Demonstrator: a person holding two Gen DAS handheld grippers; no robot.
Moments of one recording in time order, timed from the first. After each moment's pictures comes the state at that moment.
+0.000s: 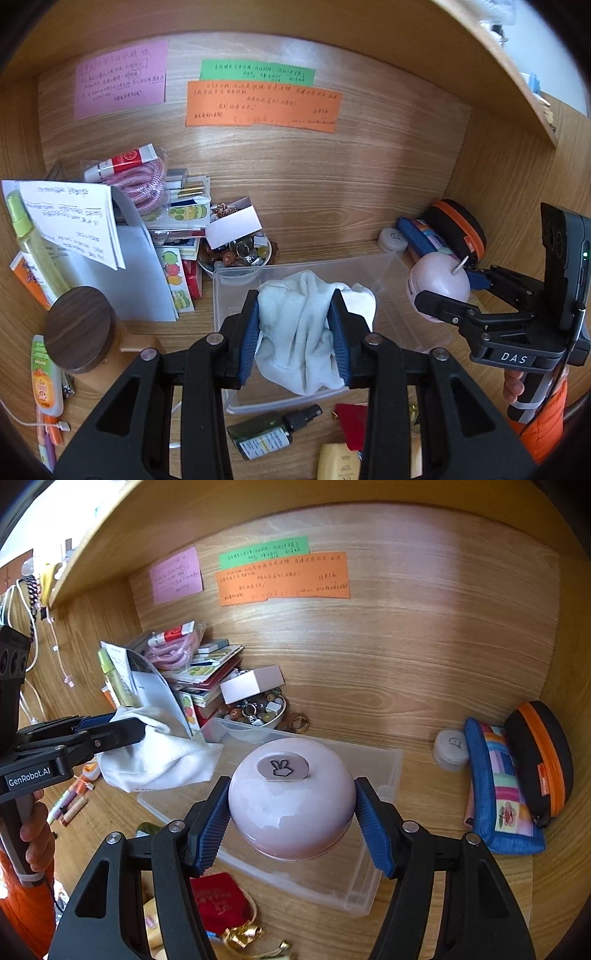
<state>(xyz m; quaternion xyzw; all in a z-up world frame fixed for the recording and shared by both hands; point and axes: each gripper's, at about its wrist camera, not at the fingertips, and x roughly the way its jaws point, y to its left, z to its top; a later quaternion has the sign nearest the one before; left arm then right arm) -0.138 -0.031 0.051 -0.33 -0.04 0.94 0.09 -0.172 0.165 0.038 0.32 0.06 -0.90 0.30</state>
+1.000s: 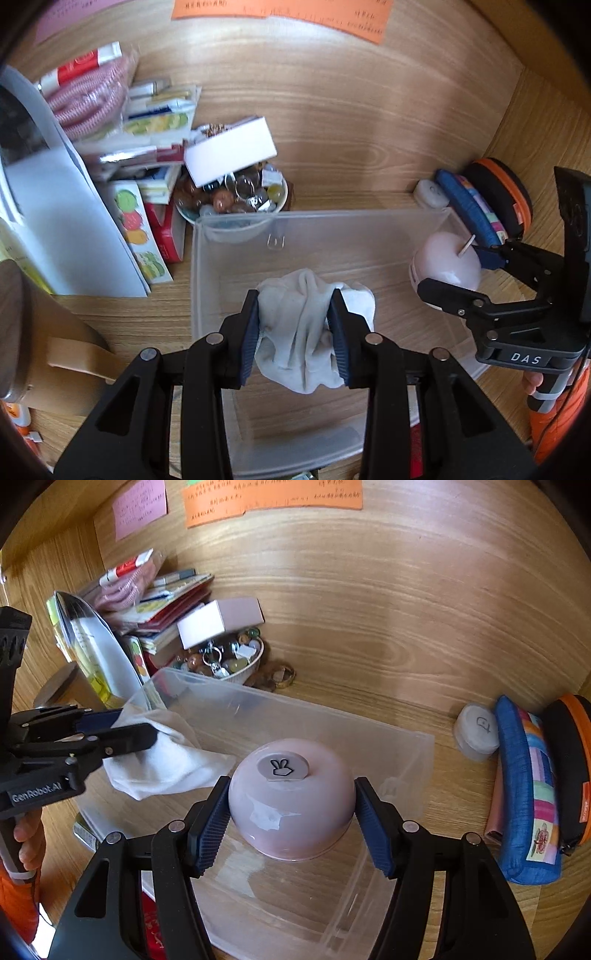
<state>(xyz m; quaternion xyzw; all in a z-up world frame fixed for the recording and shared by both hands) -0.207 -0.033 -0.025 -0.43 -0.05 0.90 0.09 -0.238 0.126 -0.013 0.41 0.12 -0.86 0.29</state>
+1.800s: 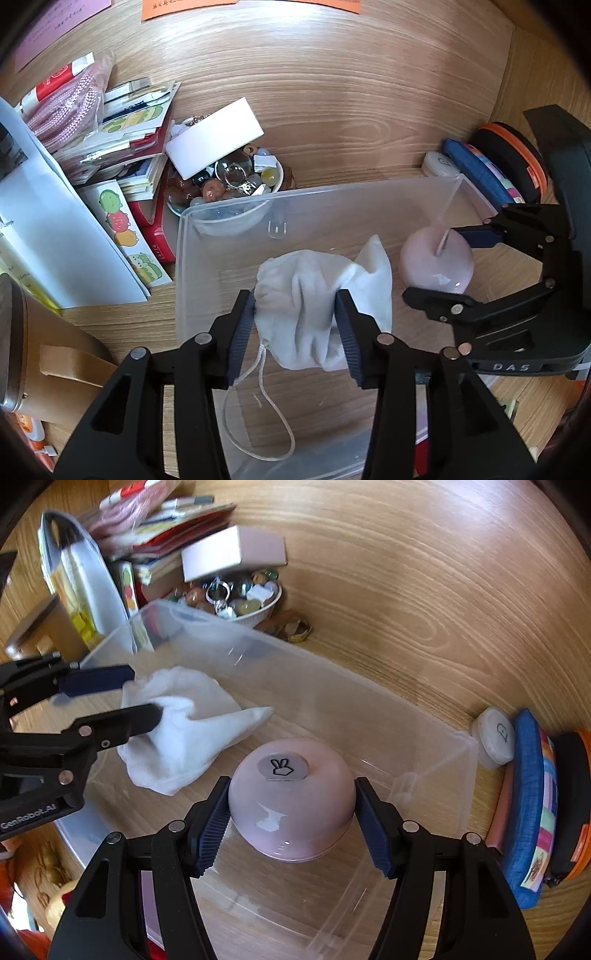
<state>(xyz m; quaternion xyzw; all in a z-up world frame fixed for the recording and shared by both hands) -0.210 -0.016 -0.045 -0.43 0.01 0.90 0.08 -0.245 0.092 -0.041 0.46 0.23 -0.81 0.28</state>
